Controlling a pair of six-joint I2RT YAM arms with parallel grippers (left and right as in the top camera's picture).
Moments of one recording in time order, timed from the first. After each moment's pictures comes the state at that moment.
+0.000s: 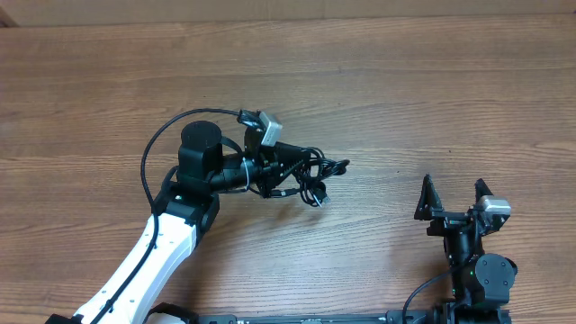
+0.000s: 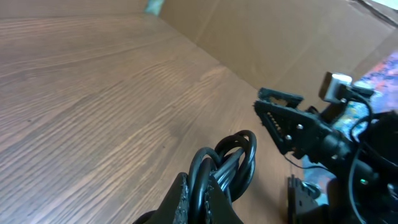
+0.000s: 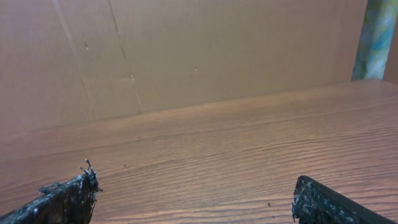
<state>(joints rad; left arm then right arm) -0.32 1.29 0.71 0.23 0.92 -0.23 -0.07 0.01 0.02 -0.03 -0.05 0.15</state>
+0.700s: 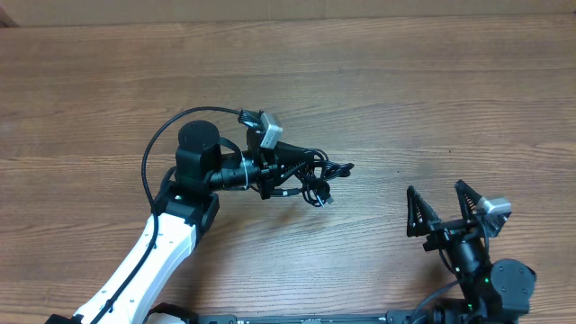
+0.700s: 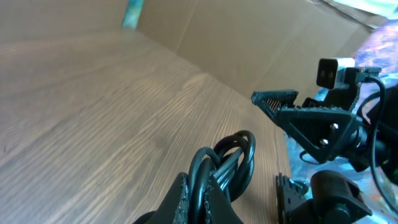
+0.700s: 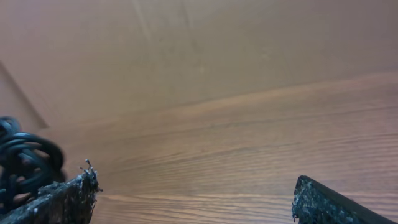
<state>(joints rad) -0.31 1.29 0.71 0.31 1.01 -0.23 -0.07 0.02 0.26 -0.32 -0.33 0.26</state>
